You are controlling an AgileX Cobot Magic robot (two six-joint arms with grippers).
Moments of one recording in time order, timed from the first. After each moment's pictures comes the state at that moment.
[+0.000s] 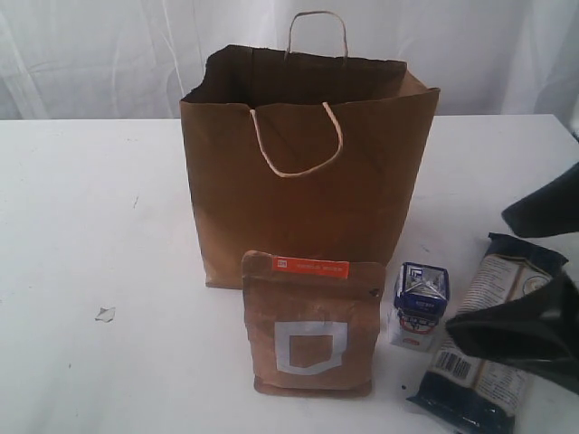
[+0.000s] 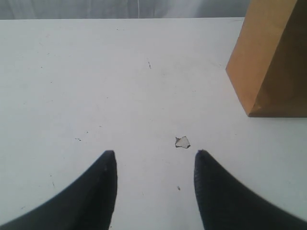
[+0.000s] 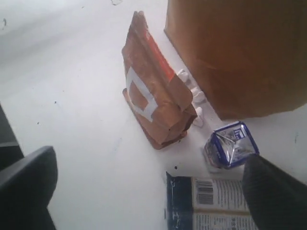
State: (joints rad) left arm -0.15 0.00 0.02 -0.23 0.34 0.16; right arm 0.26 0.85 -0.89 0.53 1.13 -0.83
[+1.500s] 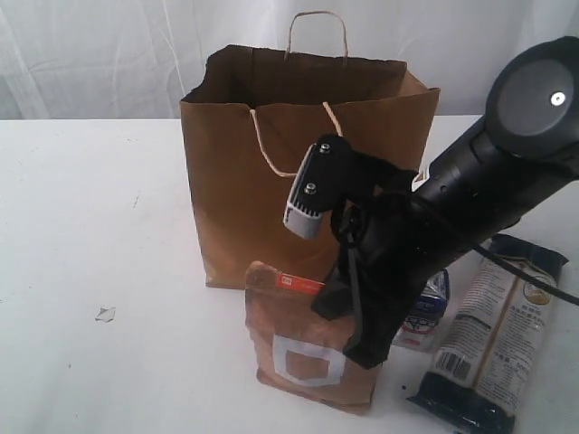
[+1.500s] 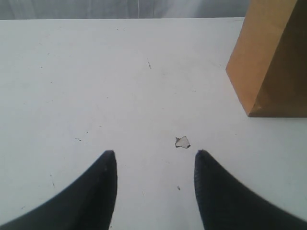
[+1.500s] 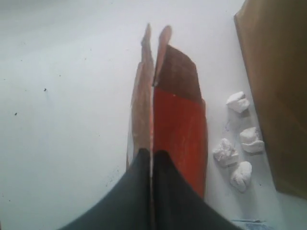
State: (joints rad) left arm -0.15 0.00 0.02 -0.23 0.34 0.16; right arm 0.57 1.43 -0.98 0.53 0.85 -0.98
